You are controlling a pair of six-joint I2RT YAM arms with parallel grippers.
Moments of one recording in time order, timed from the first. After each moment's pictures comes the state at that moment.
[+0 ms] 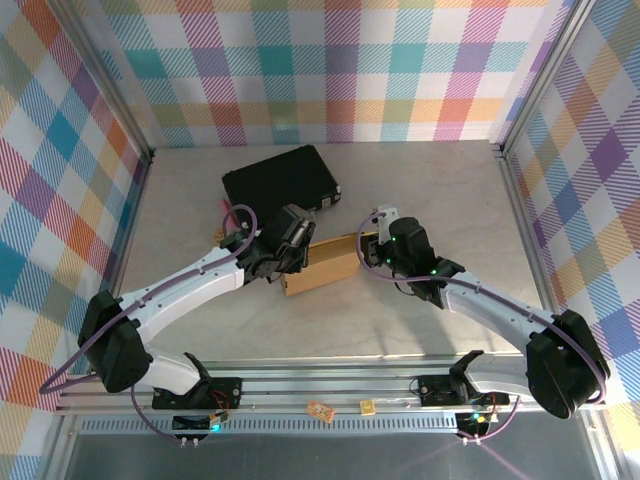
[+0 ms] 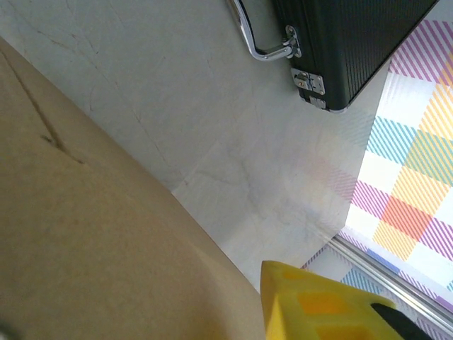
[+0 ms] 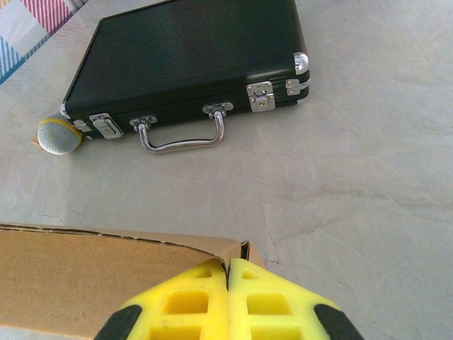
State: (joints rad) left arm -0.80 1.41 1.15 -0.61 -0.25 -2.09; right arm 0.63 1.23 0.70 0.02 0.01 0.28
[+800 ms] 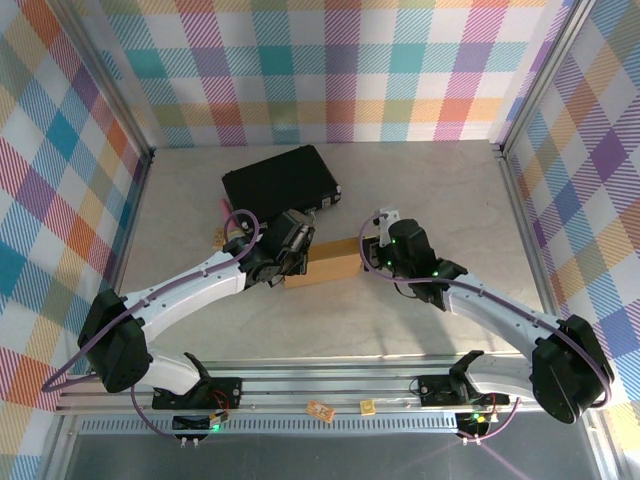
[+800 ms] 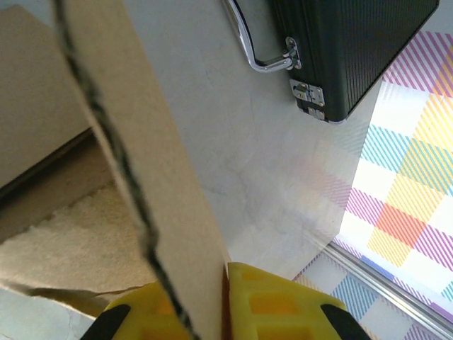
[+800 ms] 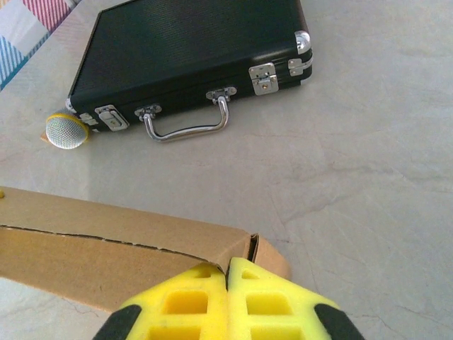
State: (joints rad) left arm -0.80 1.41 1.08 -0.52 -0.27 -2.09; right arm 0.65 1.19 0.70 -0.06 0.01 0.35
